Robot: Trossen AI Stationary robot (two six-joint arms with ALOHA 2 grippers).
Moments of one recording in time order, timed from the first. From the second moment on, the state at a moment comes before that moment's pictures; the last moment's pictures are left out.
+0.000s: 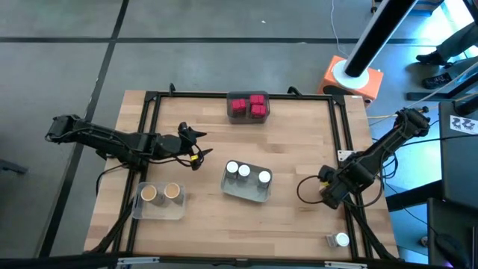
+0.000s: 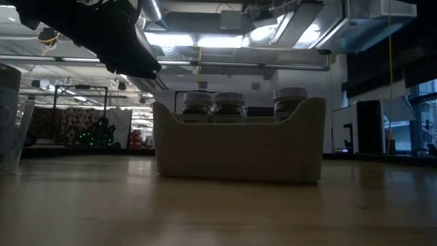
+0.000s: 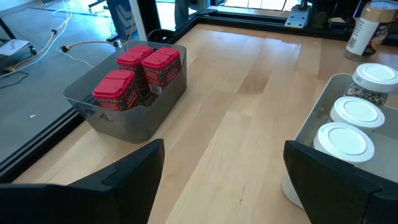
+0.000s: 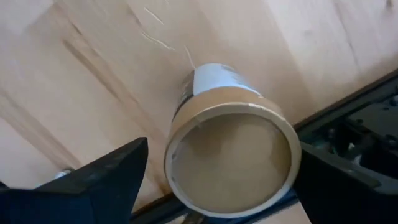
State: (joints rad) left arm -0.10 0.96 0.50 0.00 -0.53 -0.18; right arm 0.73 1.12 0.81 -1.23 -0.06 1.31
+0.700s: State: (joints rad) left arm -0.11 0.96 0.50 0.01 -0.52 -0.15; right arm 0.73 1.28 0.81 -1.15 -0.09 1.35
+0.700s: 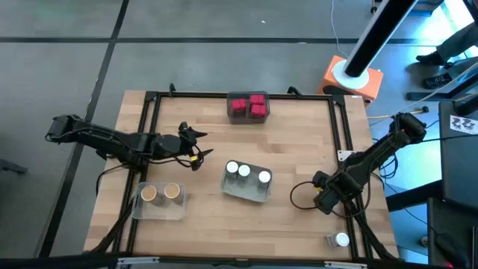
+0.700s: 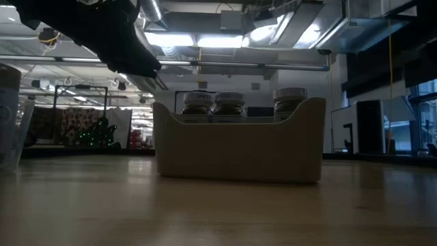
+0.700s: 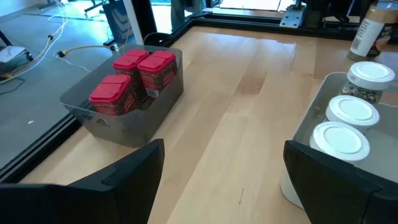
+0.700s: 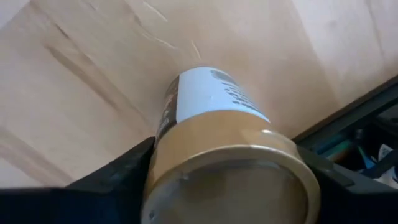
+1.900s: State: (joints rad) left arm -0.51 0.96 0.52 0.01 -0.52 -0.39; right arm 0.70 1.52 1.40 -0.82 0.49 0.80
